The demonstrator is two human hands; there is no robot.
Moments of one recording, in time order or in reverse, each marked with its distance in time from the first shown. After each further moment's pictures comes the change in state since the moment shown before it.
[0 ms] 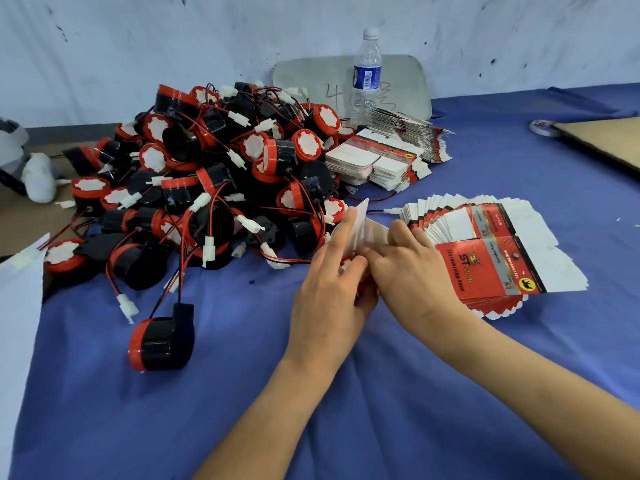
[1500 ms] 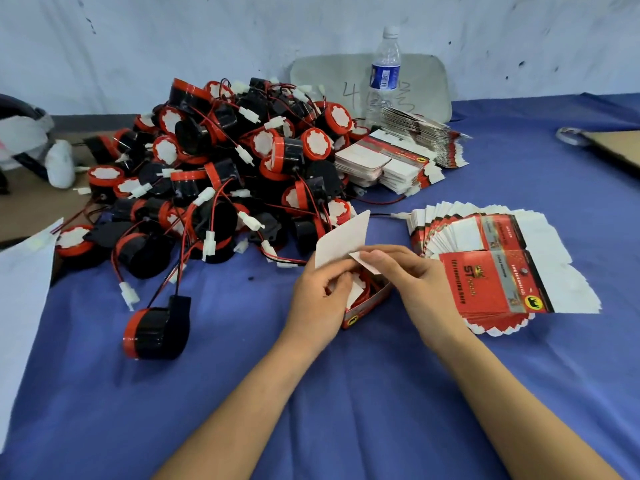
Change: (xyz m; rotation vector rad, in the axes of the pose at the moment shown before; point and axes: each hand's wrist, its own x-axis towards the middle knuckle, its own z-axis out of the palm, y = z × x) left_hand 0.005 -0.014 0.012 -0.550 -0.052 -0.497; right_hand -0.005 0.016 0.043 1.694 0.209 0.323
